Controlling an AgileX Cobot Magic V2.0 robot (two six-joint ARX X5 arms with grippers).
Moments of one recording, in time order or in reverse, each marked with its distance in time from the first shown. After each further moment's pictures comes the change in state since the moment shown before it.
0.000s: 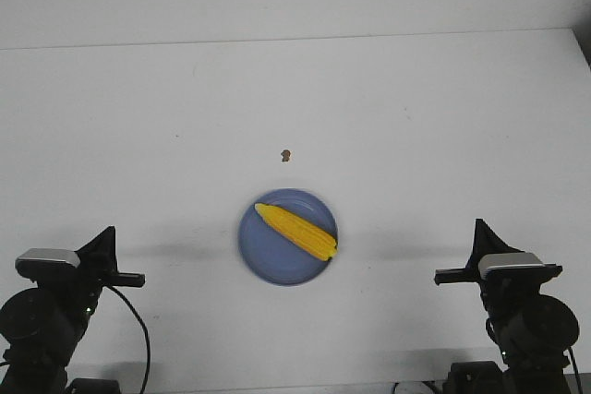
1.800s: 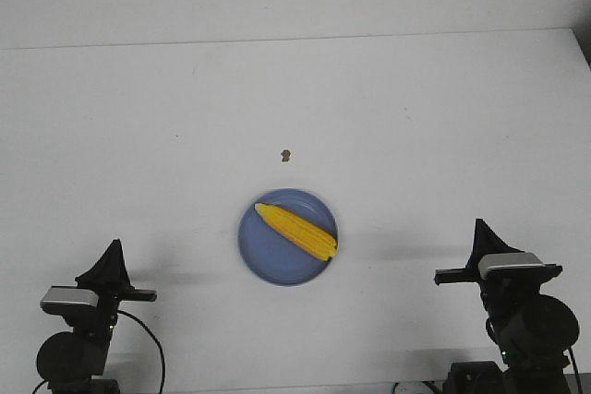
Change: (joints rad) left arm 0.037 -0.399 -0.570 0.471 -0.014 0.034; right arm 0.000 0.000 0.000 0.000 0.000 0.000
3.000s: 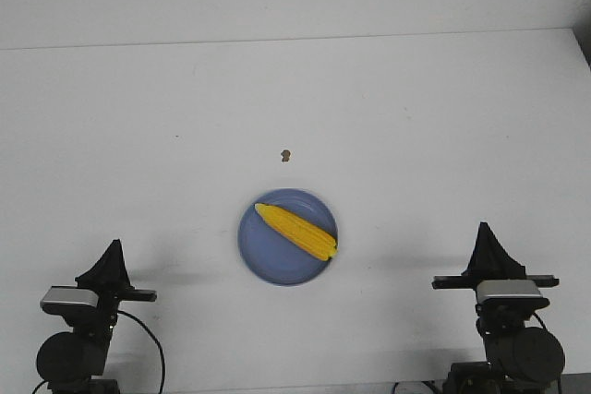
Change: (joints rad) left arm 0.000 0.000 0.000 0.000 0.000 0.000; right arm 0.000 -0.245 -0.262 0.285 0.029 0.000
